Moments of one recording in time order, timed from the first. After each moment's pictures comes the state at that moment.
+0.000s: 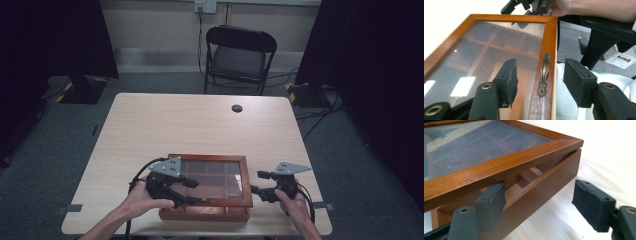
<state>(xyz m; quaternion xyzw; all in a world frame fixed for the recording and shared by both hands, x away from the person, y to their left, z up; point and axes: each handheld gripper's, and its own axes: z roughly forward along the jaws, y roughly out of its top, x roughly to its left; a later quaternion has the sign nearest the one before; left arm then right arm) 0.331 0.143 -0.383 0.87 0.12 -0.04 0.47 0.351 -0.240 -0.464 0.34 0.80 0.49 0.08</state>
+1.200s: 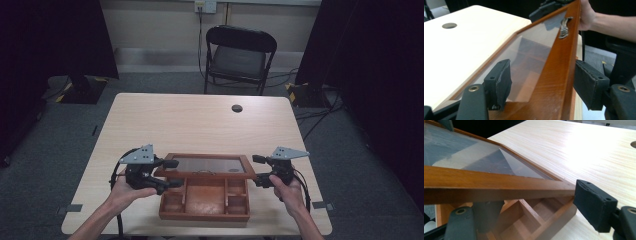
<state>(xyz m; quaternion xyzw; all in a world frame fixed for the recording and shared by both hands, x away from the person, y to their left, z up) 0.346 0.192 -0.380 0.82 0.18 0.04 0.54 0.372 -0.219 -0.423 0.33 0.78 0.52 0.10</state>
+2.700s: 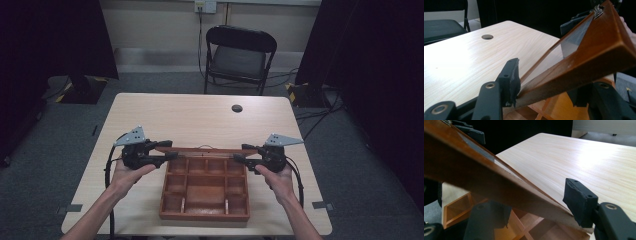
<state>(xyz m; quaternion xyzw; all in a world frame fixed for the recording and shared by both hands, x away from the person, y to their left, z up) 0.390 0.212 -0.385 0.77 0.25 0.09 0.58 0.397 -0.198 -0.402 0.32 0.76 0.56 0.08</state>
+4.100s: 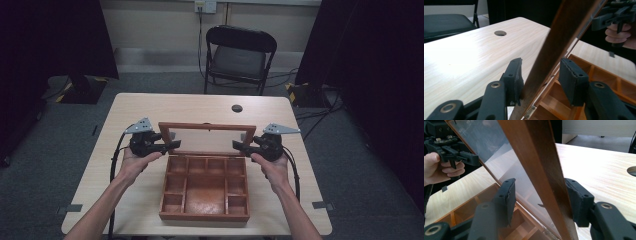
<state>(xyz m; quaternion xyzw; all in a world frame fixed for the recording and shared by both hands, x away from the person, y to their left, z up) 0.435 0.208 -0.405 0.77 0.28 0.10 0.56 0.427 -0.193 -0.397 0.35 0.74 0.57 0.10</state>
